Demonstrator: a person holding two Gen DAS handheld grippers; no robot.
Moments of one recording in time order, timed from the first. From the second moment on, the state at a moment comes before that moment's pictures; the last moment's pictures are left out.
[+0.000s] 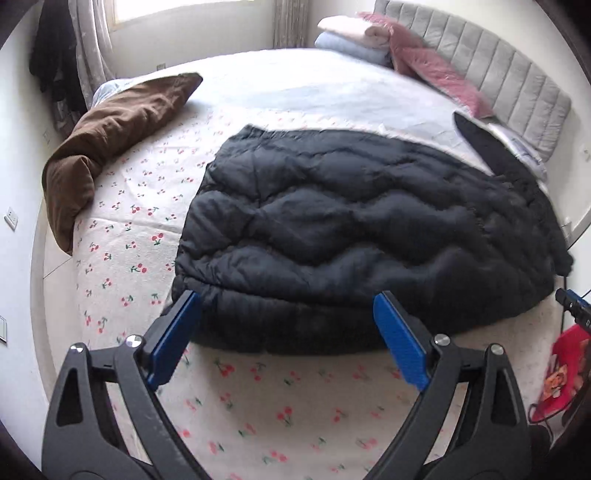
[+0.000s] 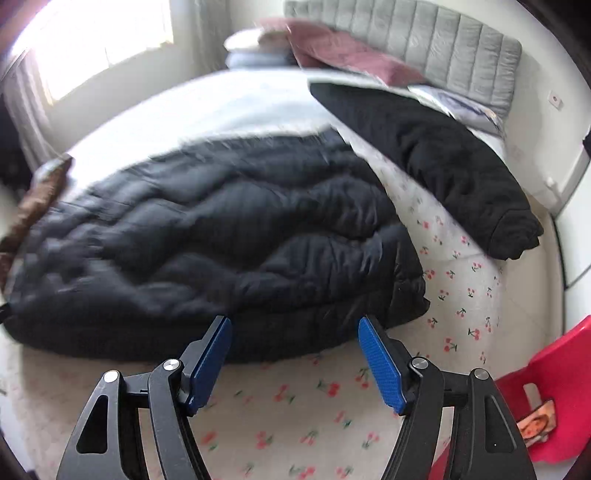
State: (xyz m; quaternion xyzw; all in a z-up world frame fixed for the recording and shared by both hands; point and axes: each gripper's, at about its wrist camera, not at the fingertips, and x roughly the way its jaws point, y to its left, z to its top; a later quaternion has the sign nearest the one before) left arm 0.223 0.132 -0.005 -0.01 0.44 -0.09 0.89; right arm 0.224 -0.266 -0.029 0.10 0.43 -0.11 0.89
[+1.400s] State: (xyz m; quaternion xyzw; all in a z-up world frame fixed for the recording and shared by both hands) left arm 0.079 0.061 0.013 0.03 0.46 -0.07 0.88; right arm 0.129 -0.162 -0.003 0.07 0.41 -0.06 0.91
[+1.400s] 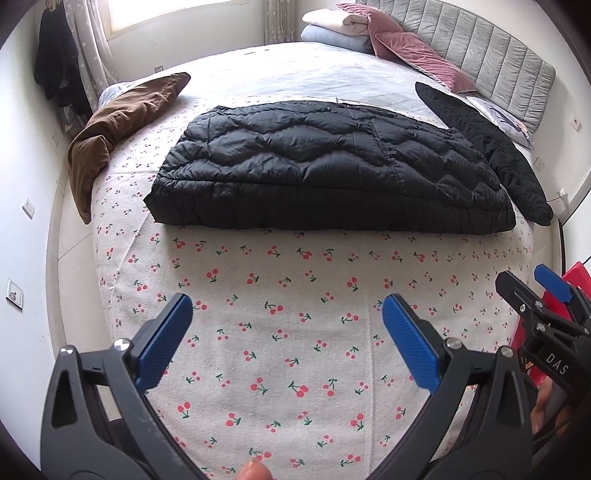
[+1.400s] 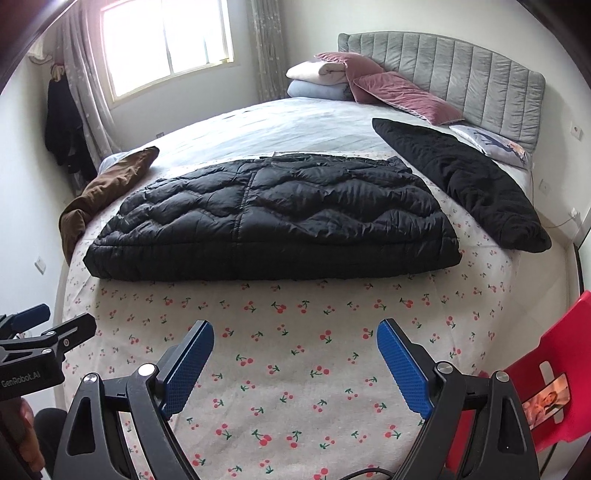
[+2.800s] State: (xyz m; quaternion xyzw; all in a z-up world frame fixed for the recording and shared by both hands) left arm 0.080 0.053 0.009 0.02 0.46 -0.09 0.88; right arm 0.134 -0.150 -0.011 0.05 0.43 -0.05 0.90
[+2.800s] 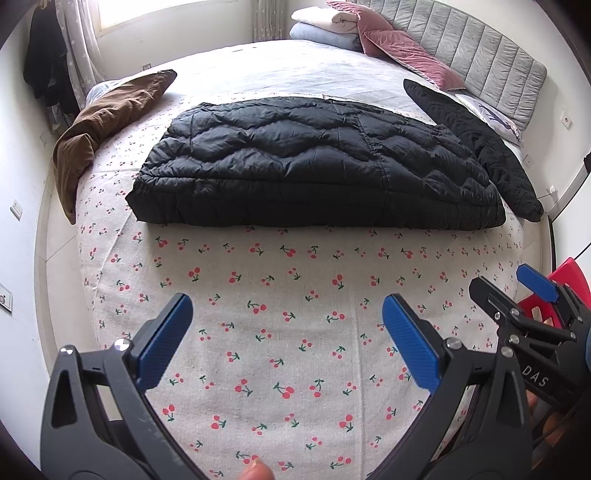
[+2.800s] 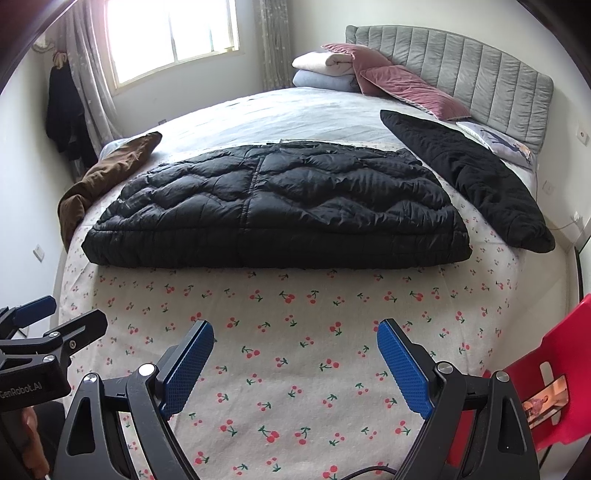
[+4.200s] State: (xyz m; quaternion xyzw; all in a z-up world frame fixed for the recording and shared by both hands) left arm 0.082 0.052 0.010 0.02 0.46 -0.10 0.88; right arm 0.137 -0.146 -0.013 0.05 0.43 -0.04 0.90
